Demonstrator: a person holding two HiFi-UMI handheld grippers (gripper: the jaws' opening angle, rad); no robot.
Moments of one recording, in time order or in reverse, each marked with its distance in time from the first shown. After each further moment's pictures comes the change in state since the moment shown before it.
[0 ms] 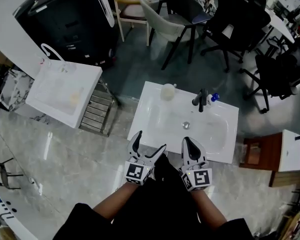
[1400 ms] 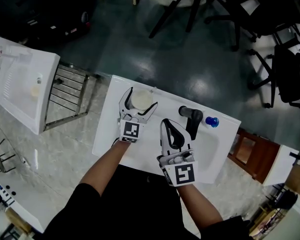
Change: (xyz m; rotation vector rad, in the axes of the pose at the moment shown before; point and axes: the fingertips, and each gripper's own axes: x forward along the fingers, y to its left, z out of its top) left arm 0.360 0.126 -0.152 0.164 0.172 0.068; right arm 0.239 -0.149 -0.058 0.058 0.091 0.141
